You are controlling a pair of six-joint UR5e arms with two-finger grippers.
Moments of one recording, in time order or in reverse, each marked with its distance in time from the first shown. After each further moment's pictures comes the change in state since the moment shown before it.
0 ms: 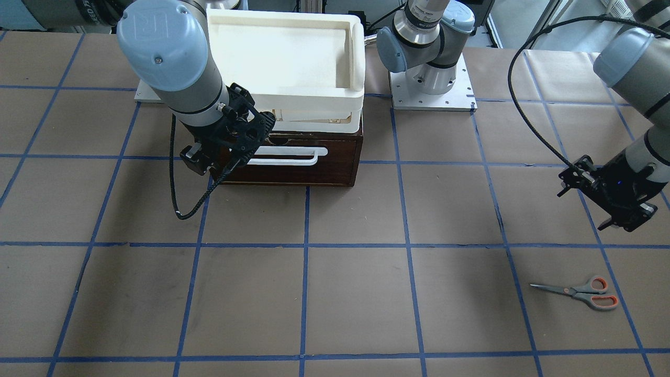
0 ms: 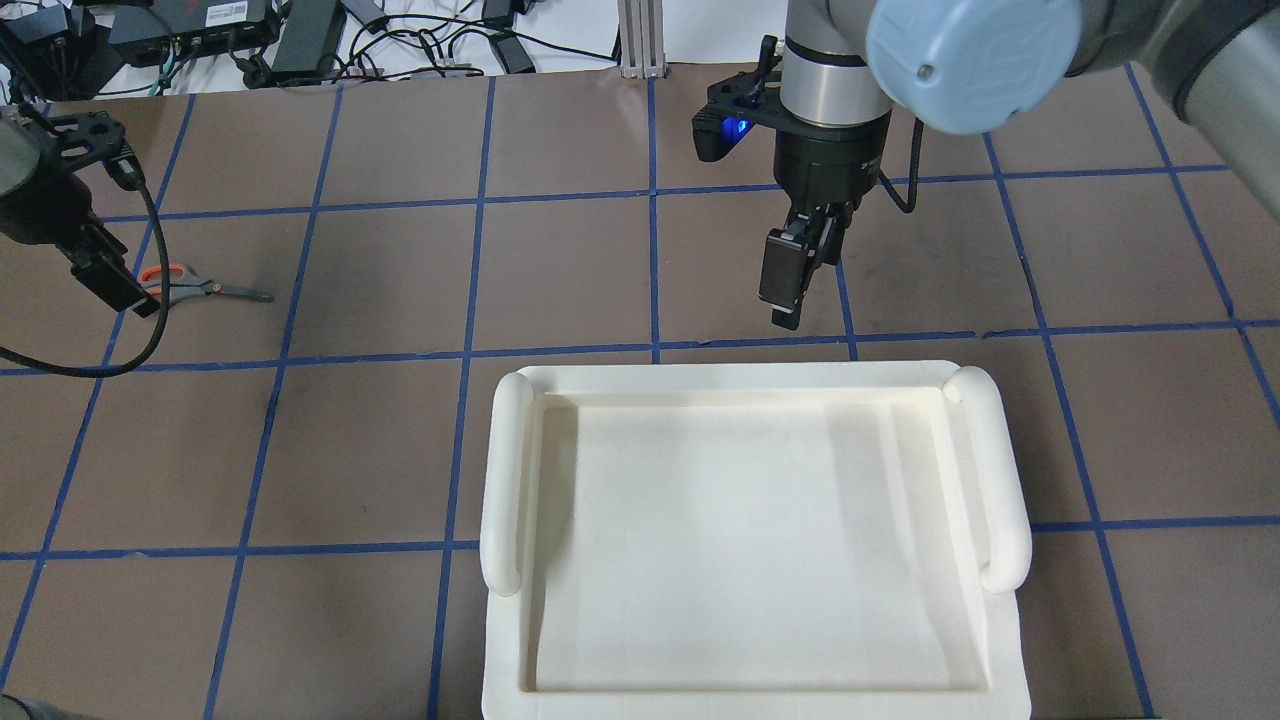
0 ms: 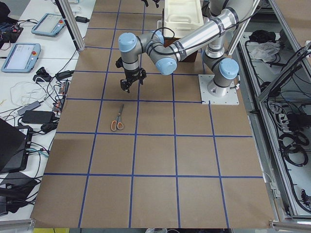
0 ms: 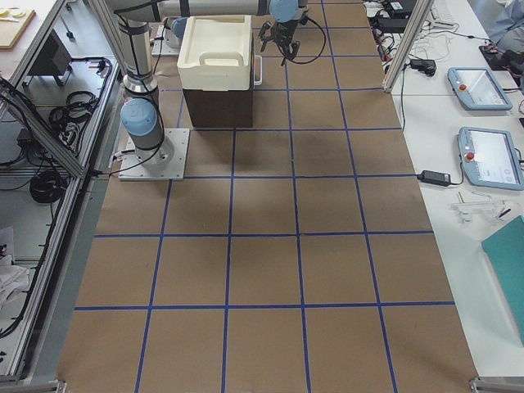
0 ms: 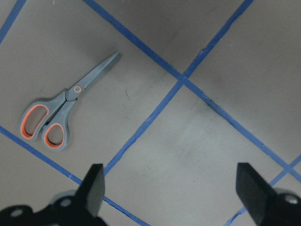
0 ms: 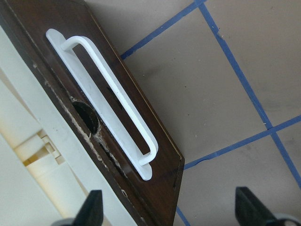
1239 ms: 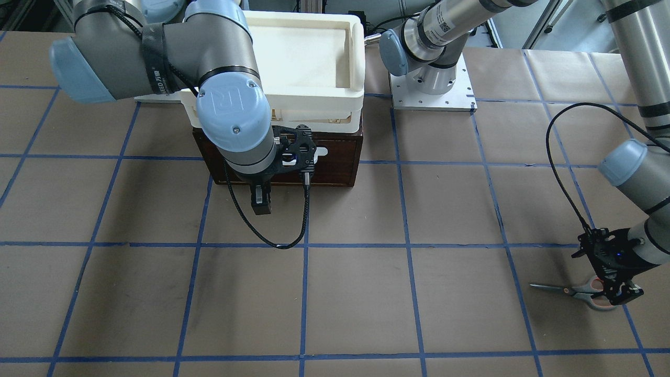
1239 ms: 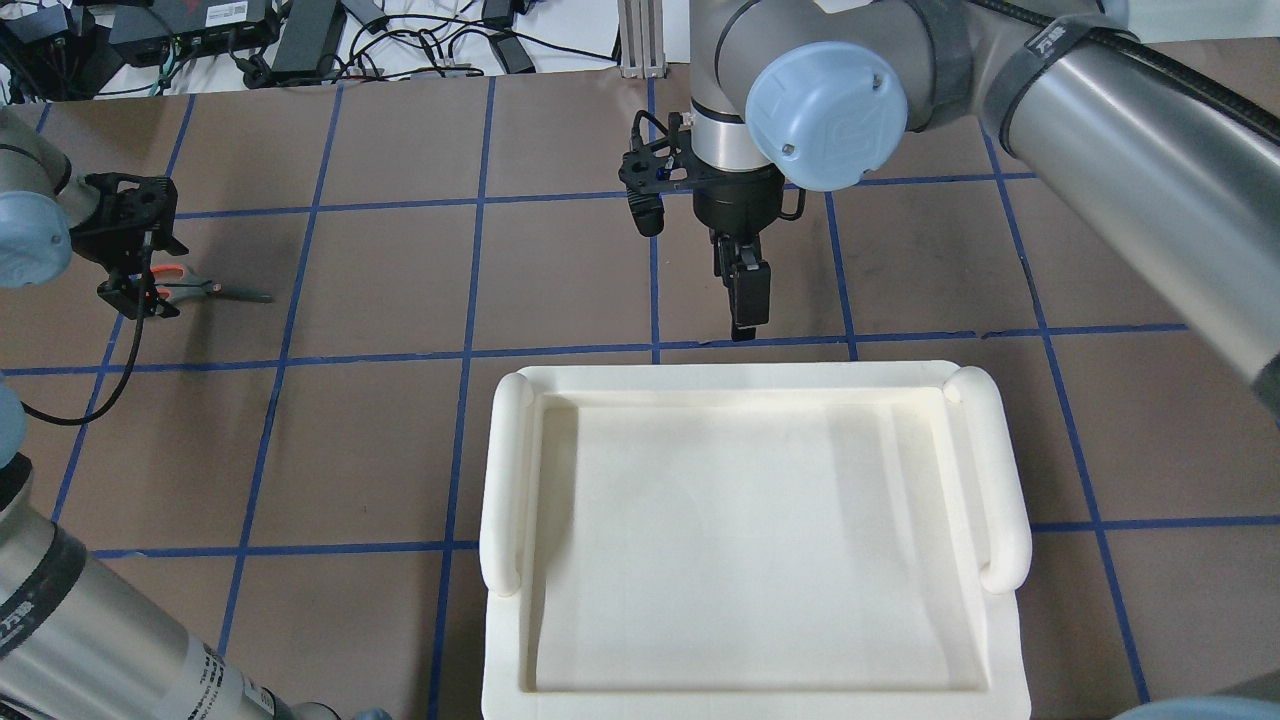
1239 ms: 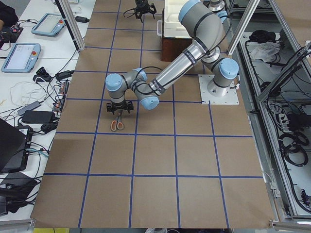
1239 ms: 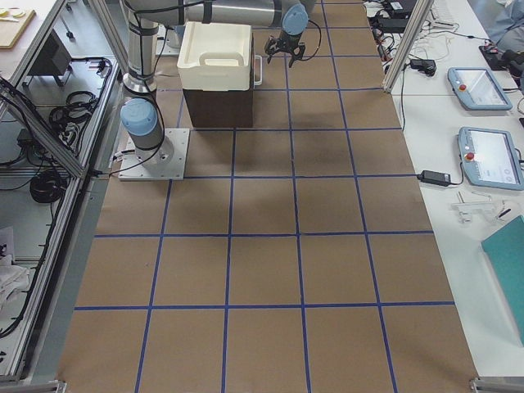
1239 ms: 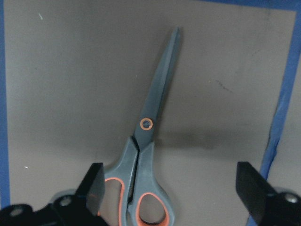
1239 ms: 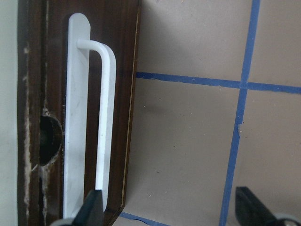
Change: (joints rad) left arm 0.054 -0.353 0.129 0.251 -0.069 0.612; right arm 0.086 0.142 0.007 -0.155 0.008 -0.577
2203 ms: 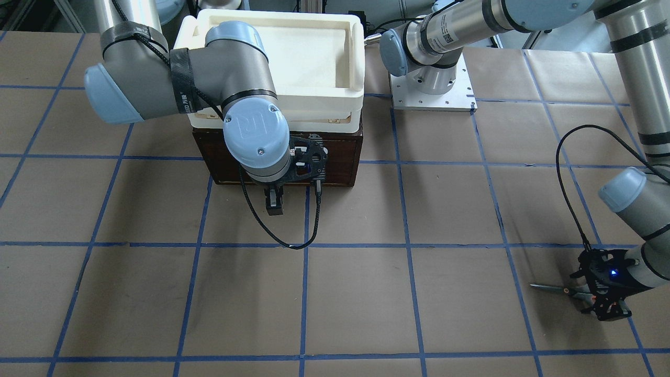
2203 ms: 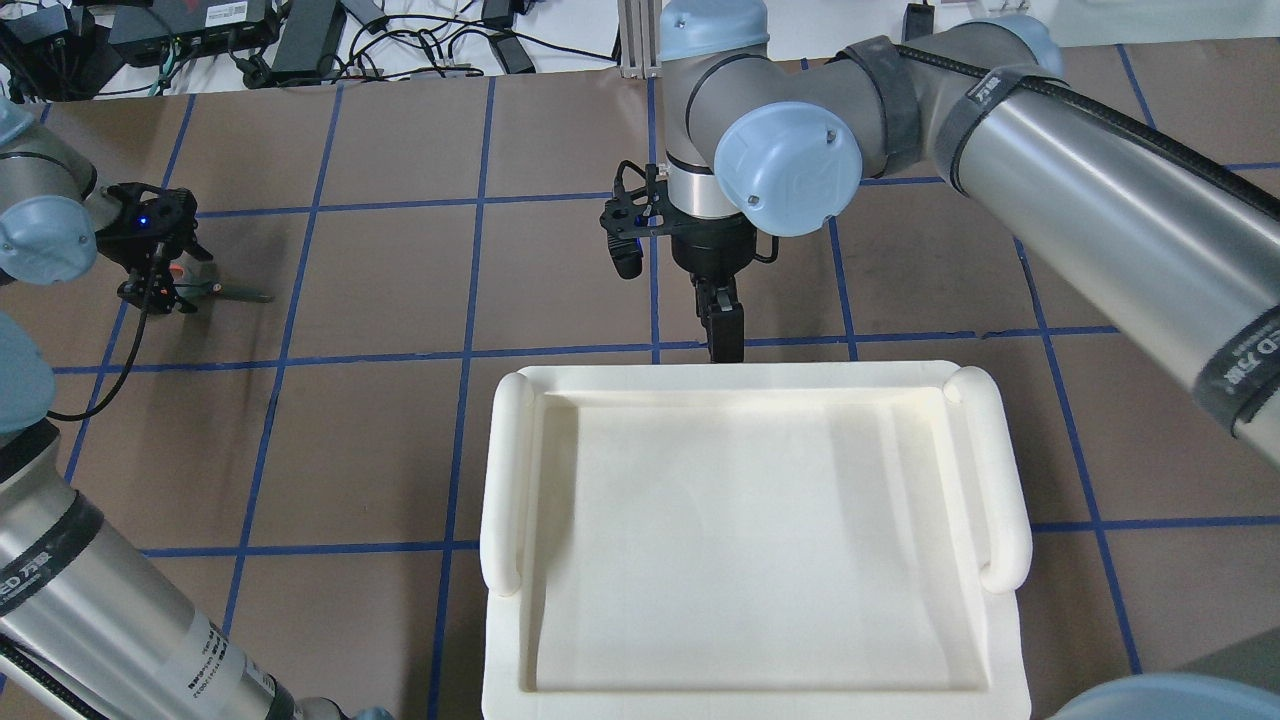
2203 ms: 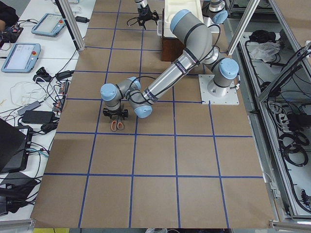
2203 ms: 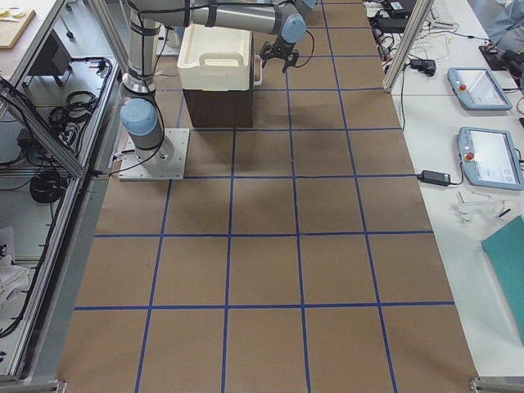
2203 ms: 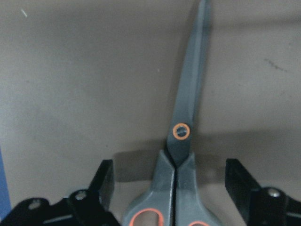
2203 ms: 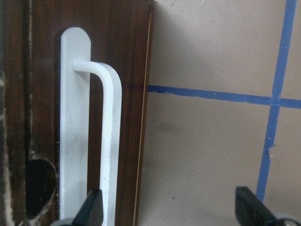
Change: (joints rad) left arm 0.001 -0.107 0.072 0.009 -0.027 0.133; right arm 0.030 0.028 0.058 -0.028 0.027 0.044
